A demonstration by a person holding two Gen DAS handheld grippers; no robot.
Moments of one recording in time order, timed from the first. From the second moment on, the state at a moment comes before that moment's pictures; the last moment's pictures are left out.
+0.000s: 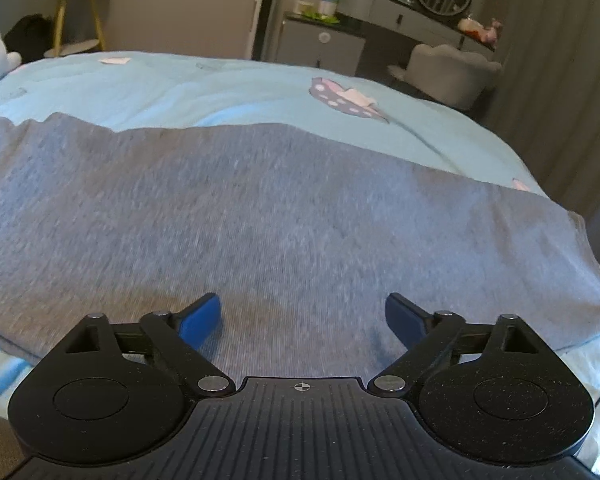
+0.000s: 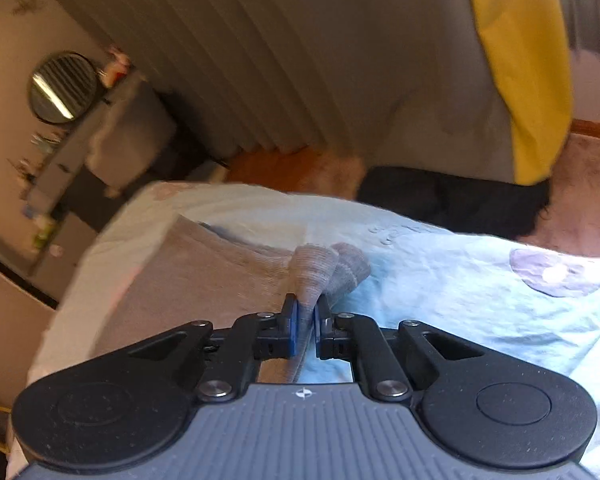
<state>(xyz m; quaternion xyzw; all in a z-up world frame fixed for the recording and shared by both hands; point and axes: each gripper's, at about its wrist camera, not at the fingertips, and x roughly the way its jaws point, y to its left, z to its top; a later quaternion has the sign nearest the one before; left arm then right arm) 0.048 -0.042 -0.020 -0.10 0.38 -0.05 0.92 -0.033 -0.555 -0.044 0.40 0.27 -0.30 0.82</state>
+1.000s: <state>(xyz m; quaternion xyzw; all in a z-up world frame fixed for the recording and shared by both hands) 0.052 -0.032 -0.031 -0.10 0.39 -0.05 0.91 0.007 -0.523 0.008 0.33 0.24 -0.24 0.88</state>
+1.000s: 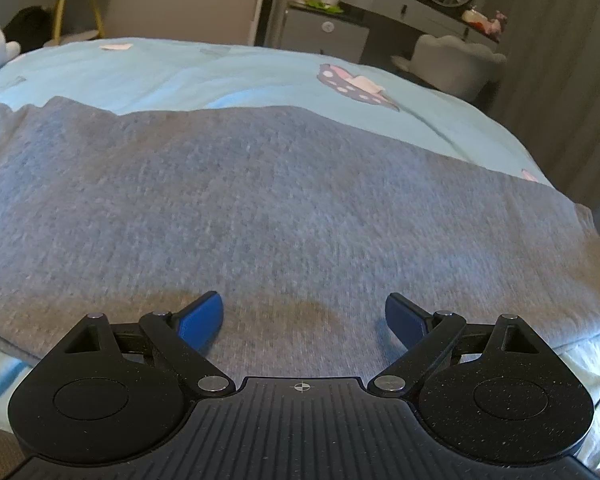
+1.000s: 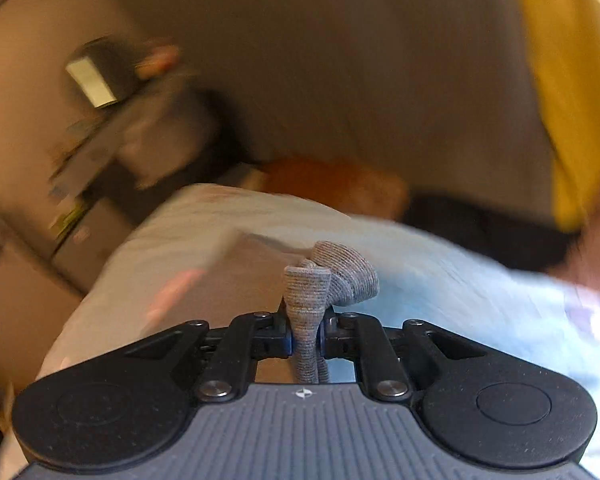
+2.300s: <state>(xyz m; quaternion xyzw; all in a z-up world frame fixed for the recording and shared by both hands) 0.089 -0.052 -0.032 -0.23 0.46 -0.18 0.84 -0.027 -0.330 -0.036 0.21 0.36 -0.07 0.91</state>
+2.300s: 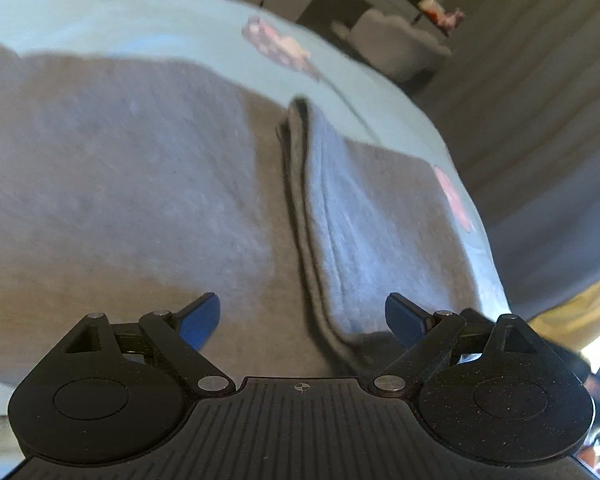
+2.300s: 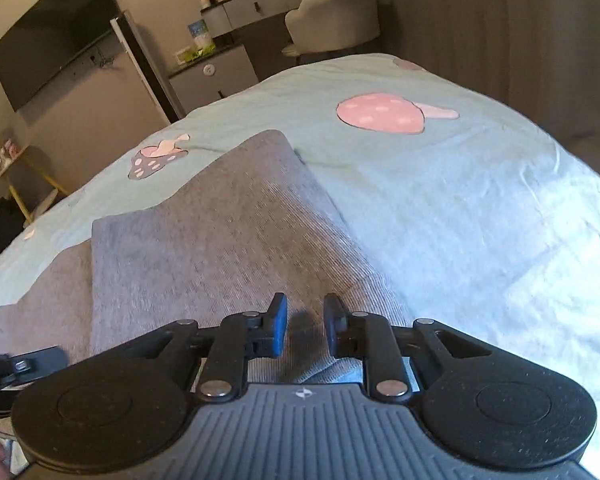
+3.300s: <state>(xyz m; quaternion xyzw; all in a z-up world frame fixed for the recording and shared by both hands) 0.145 -0.072 -0.012 -0.27 0.45 -0.22 0.82 -0.038 -0.384 -0.051 0.40 0.26 -0.04 0.88</state>
